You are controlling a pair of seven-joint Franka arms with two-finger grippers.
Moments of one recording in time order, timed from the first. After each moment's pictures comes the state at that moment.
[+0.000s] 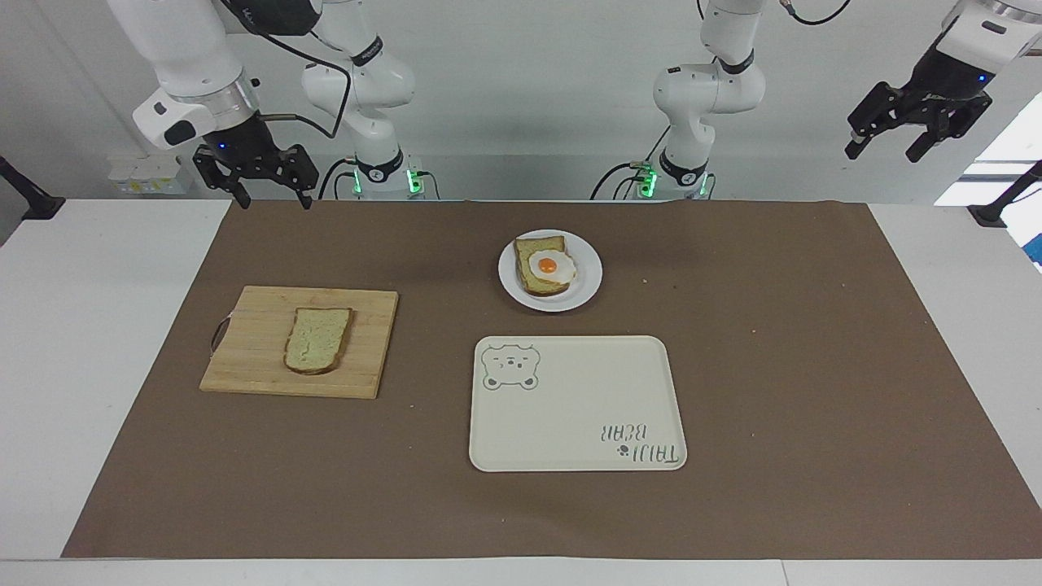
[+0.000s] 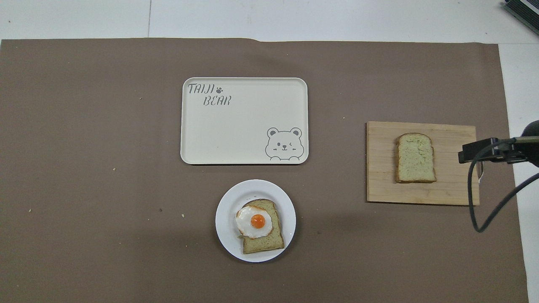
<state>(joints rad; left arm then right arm) -0.04 -0.04 0.11 -1.36 -0.07 1.29 0.09 0.06 -0.09 -0.07 -1.67 0.00 1.55 0.02</state>
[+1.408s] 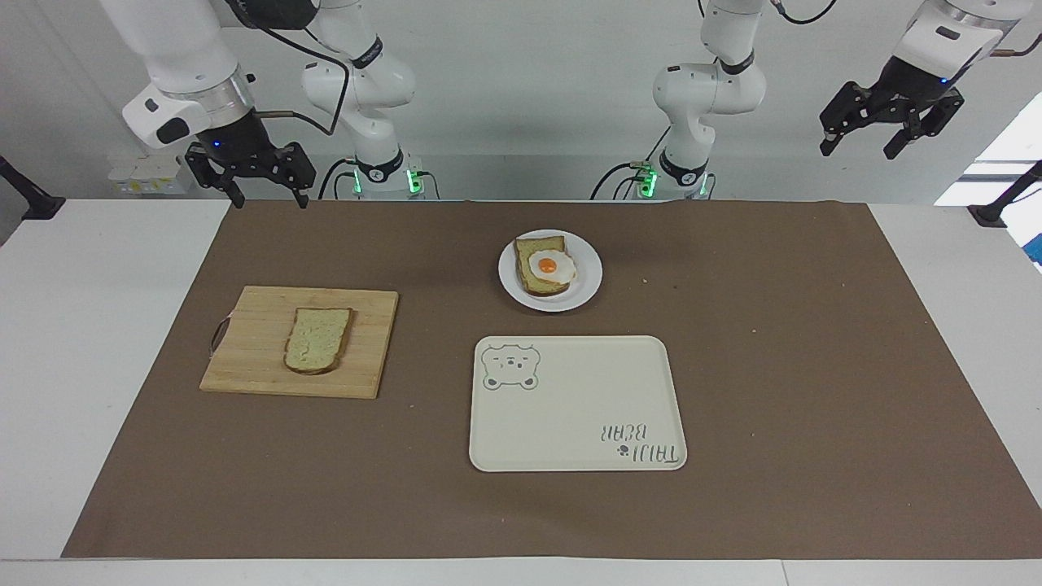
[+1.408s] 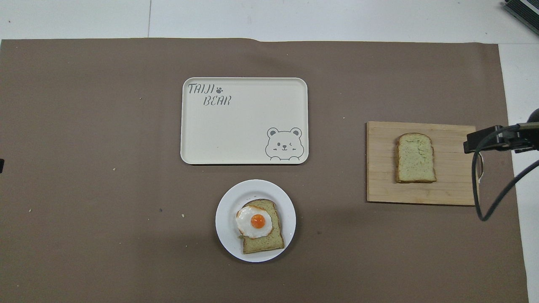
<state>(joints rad) -0.10 -0.04 0.09 -1.36 -0.01 1.26 0.09 0.06 -0.03 -0.06 -1.58 -0.01 1.54 0.01</state>
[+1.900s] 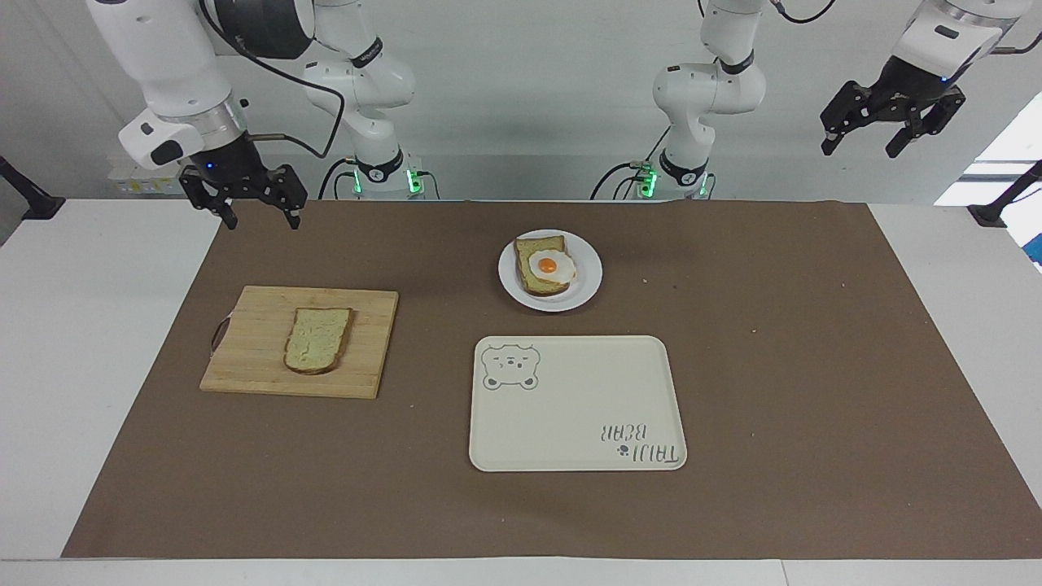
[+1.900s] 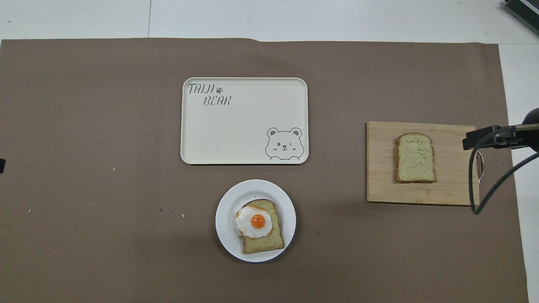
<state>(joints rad) -0.10 -0.04 0.09 -1.36 -0.01 1.26 0.09 -0.02 0.01 -0.07 -1.78 -0.01 1.86 -0.13</state>
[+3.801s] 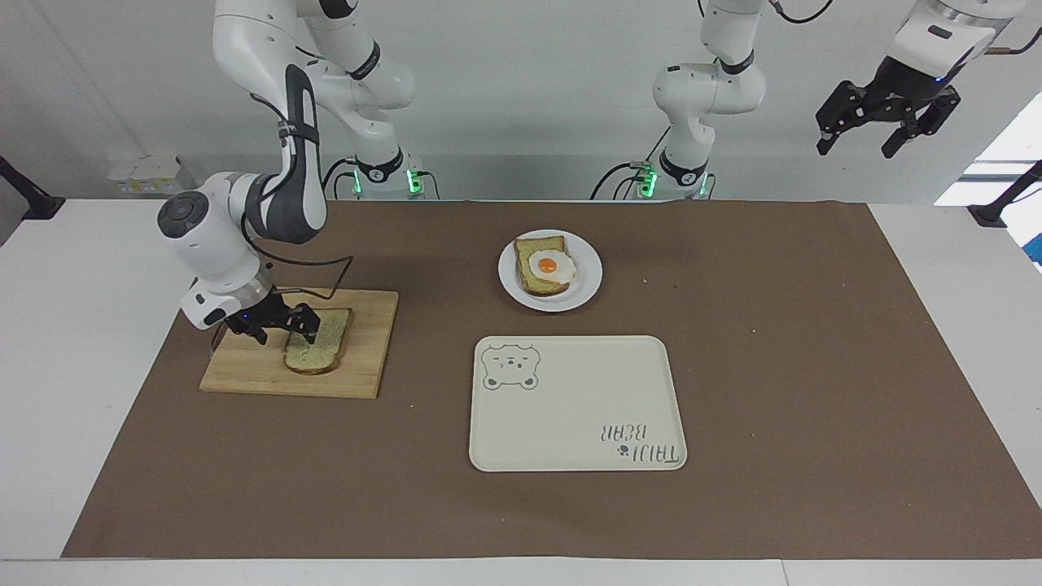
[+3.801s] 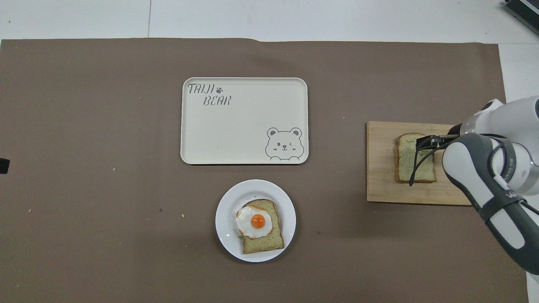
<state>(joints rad) -0.10 -0.04 0.08 -1.36 -0.01 1.26 0.09 -0.07 0.25 -0.07 -2.02 0.08 2.26 -0.17</state>
